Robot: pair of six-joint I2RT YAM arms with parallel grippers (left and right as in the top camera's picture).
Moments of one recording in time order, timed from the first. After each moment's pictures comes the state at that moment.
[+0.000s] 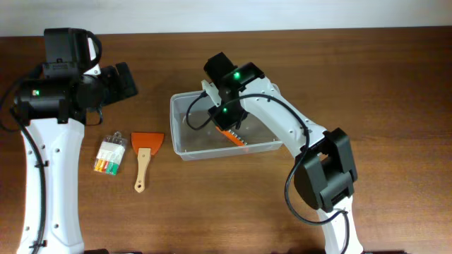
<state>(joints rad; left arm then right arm) 0.04 1.55 1.76 -1.17 -0.04 -0.27 0.58 2.22 1.97 -1.16 -0.13 -0.05</state>
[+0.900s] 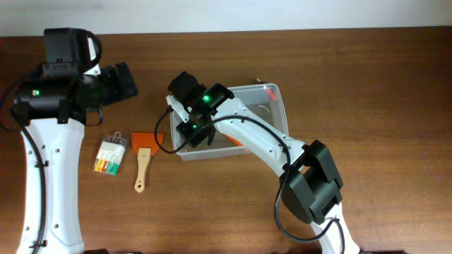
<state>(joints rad) 0.04 1.55 1.76 -1.17 -0.04 -0.27 0.76 2.22 1.97 -1.02 -0.15 0.00</state>
